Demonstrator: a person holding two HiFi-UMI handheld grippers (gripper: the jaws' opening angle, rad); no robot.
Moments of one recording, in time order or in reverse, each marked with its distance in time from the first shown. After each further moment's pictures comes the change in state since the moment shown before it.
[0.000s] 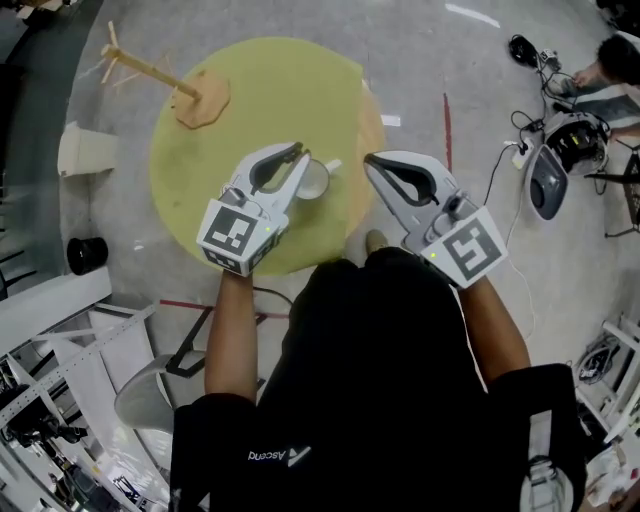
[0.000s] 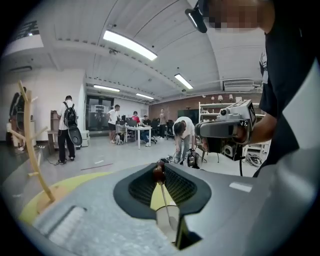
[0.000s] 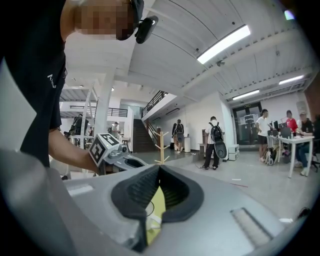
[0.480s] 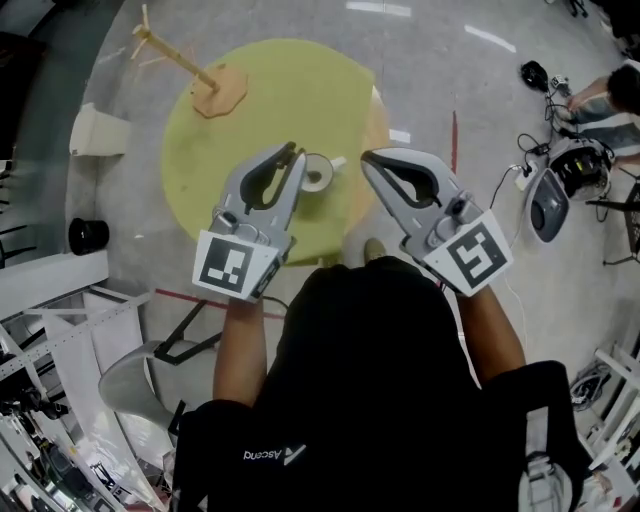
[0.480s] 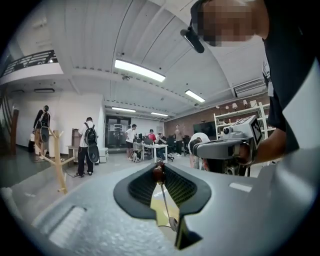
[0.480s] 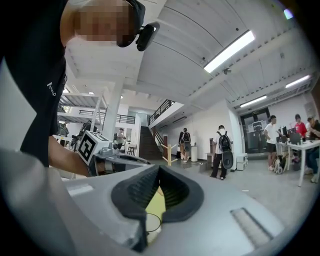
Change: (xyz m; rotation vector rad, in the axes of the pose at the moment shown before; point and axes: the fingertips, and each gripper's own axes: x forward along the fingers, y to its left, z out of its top) left arm -0.058 -0.021 0.076 -0.017 -0.162 0.257; right arm -0.012 0.024 0.050 -0.035 -0.101 0.079
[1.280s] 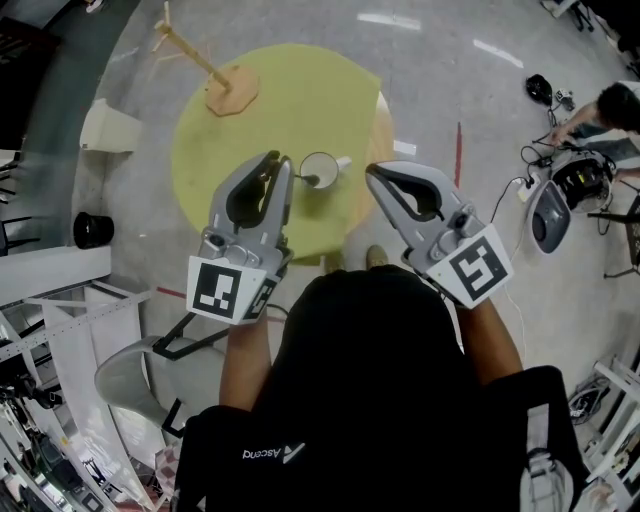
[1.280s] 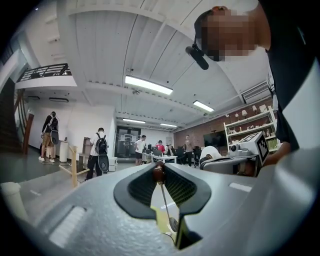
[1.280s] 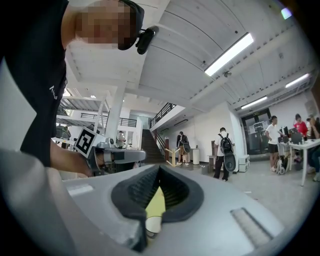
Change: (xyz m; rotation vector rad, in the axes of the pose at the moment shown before) left arm -0.048 -0.004 0.048 -0.020 -0.166 0.112; right arm -0.016 0.025 0.015 0.008 -0.035 0.017
